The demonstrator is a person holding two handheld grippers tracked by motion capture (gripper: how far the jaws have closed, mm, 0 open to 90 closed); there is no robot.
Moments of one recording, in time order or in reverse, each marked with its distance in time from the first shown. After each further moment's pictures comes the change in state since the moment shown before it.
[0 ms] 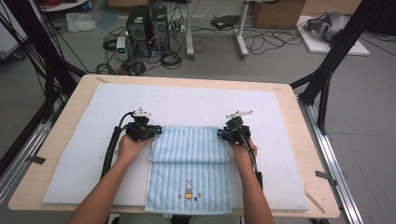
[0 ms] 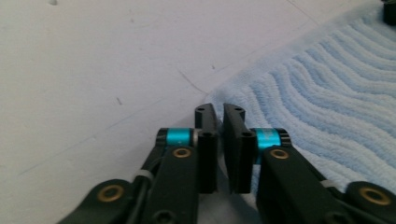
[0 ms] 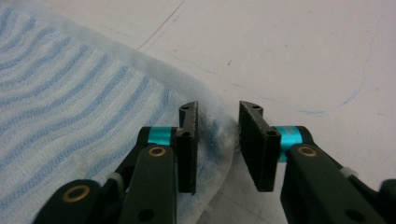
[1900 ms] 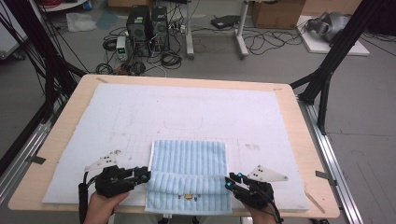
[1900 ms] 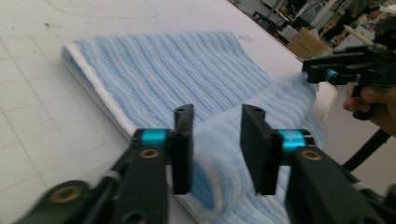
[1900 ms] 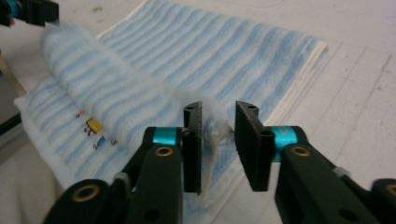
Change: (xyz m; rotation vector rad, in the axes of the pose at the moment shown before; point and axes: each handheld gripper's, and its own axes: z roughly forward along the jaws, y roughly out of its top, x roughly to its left) left arm -0.077 -0.095 -0.128 -0.232 -0.272 -0.176; right arm 0.071 -0.125 -0.139 -0.239 0.208 0.000
